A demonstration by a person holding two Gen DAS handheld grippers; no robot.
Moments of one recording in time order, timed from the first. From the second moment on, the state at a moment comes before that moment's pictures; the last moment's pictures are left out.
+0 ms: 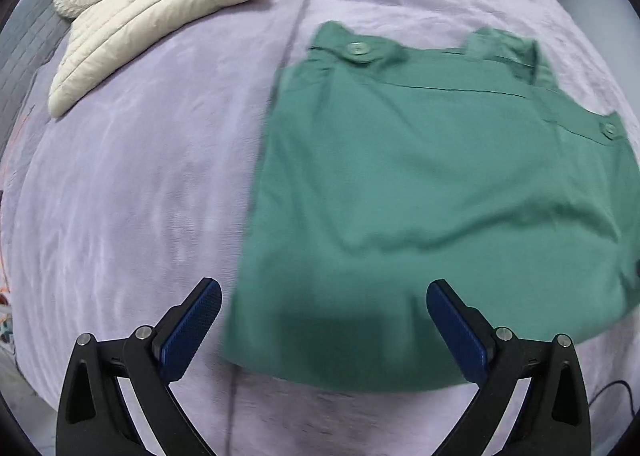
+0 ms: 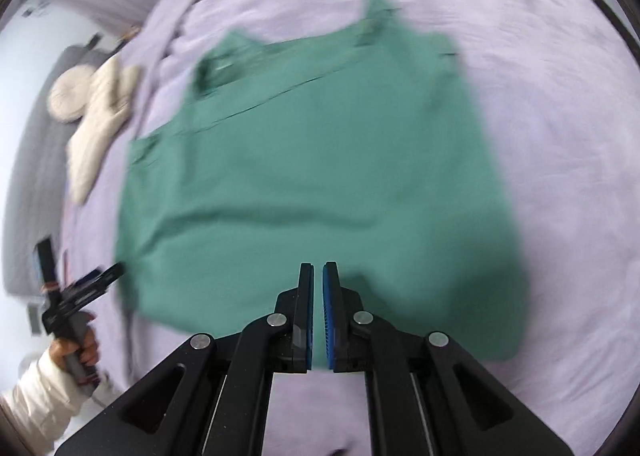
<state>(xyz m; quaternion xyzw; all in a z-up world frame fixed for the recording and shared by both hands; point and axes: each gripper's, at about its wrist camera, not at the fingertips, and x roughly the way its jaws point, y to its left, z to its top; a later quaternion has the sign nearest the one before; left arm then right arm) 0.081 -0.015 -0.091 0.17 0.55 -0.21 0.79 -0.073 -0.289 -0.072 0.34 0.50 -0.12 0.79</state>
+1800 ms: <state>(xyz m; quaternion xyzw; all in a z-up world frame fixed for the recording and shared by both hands) 0.051 0.065 -0.032 0.12 0.63 -0.14 0.75 -0.098 -0.212 -0.068 0.41 0.50 -0.21 0.73</state>
